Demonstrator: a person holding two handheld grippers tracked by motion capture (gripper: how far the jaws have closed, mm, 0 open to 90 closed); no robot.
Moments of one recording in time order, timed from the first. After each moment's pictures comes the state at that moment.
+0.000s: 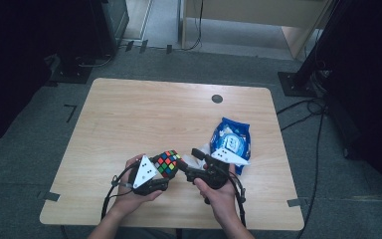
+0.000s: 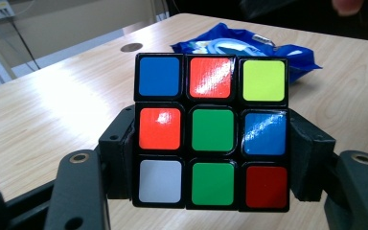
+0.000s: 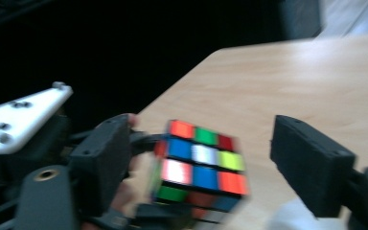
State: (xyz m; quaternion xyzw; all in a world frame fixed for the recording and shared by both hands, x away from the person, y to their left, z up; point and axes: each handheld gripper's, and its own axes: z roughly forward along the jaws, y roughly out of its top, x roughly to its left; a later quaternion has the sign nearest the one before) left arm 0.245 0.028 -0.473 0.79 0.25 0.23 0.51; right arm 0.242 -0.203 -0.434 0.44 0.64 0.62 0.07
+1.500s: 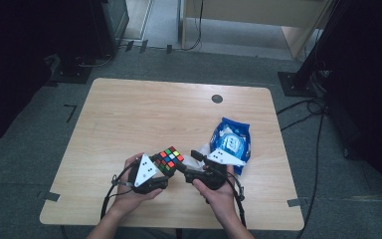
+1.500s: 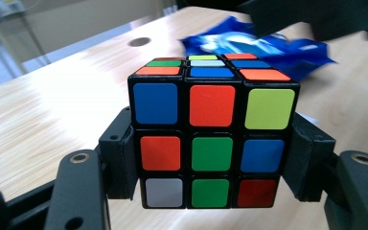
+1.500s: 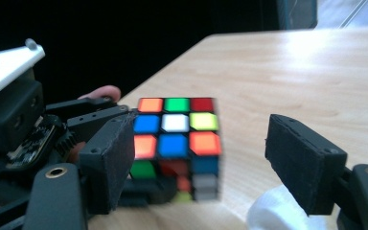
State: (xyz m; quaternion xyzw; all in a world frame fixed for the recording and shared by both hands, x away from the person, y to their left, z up) left arm 0.252 0.035 -0.470 0.79 0.27 0.24 0.50; right arm 0.246 -0.202 -0.447 0.43 0.67 0.59 0.09
